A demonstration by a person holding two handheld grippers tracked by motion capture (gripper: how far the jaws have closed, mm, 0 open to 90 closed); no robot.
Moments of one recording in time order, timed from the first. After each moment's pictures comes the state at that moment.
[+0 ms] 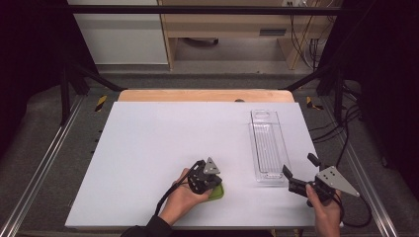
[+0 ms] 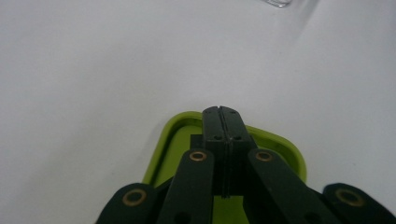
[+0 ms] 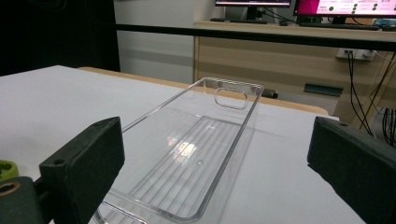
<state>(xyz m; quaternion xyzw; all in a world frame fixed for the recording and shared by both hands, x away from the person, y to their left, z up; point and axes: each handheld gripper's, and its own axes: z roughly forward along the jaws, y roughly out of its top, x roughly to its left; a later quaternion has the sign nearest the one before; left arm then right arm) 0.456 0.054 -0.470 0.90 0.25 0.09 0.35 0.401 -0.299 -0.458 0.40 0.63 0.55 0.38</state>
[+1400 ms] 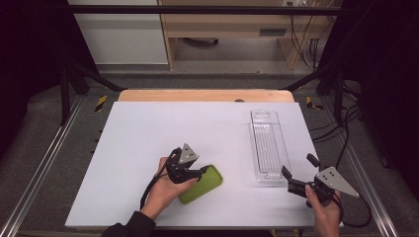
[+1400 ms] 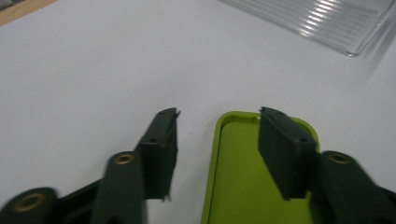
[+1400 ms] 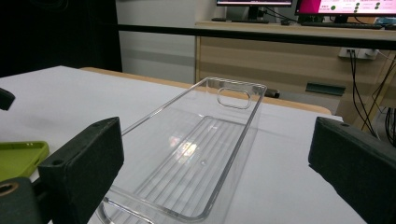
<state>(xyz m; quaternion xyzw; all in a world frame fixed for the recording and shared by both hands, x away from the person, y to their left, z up) 0.465 0.114 -0.439 0.85 0.29 0.17 0.41 0.400 -0.296 -0.458 0.40 0.62 0.55 0.38</state>
